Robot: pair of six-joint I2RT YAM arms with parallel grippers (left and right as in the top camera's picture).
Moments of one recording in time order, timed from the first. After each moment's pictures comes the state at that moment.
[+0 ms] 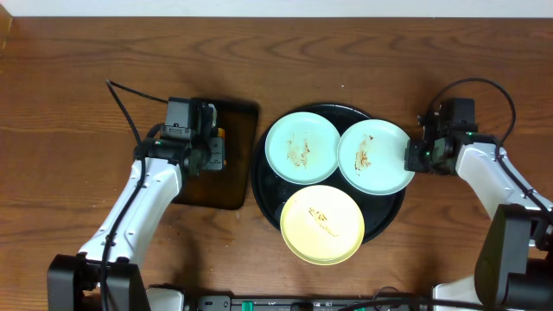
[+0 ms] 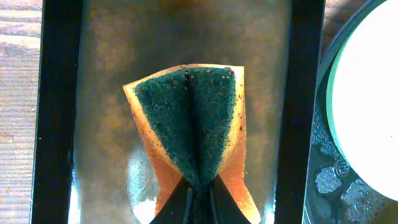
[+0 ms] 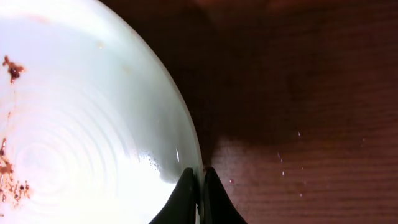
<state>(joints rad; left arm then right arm) -0.13 1.47 0.94 -0.60 0.08 -0.12 -0.08 1.67 0.95 -0.58 -0.11 0.06</state>
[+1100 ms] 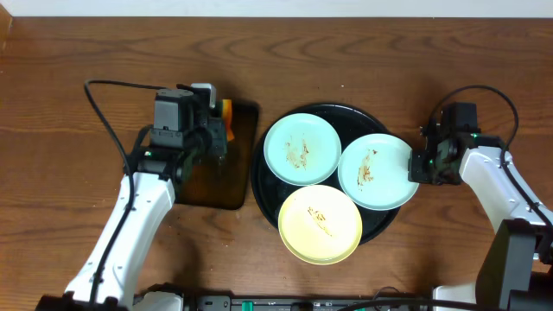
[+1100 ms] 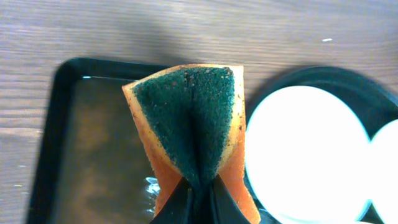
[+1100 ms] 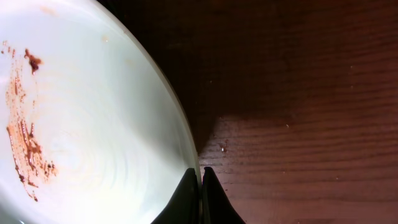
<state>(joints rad) -0.15 1.33 0.95 -0.45 0.19 -0.17 -0.08 1.61 0.95 -0.73 -0.07 0.06</state>
